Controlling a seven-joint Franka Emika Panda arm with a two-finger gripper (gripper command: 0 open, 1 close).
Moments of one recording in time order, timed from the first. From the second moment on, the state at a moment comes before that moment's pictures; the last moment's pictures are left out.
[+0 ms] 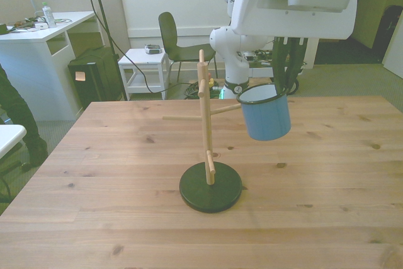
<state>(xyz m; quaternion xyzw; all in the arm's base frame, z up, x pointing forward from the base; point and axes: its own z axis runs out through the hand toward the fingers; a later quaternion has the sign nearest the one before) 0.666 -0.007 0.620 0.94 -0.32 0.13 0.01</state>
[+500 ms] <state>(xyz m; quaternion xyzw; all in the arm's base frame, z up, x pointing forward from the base) 0.662 -0.050 0.621 0.93 -0.33 0.13 0.00</state>
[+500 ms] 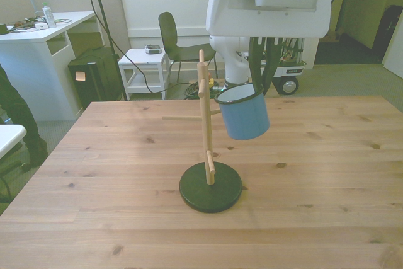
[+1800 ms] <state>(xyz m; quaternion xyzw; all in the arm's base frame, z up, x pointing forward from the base) 0.615 -0.114 0.613 0.93 -0.35 0.12 -0.01</state>
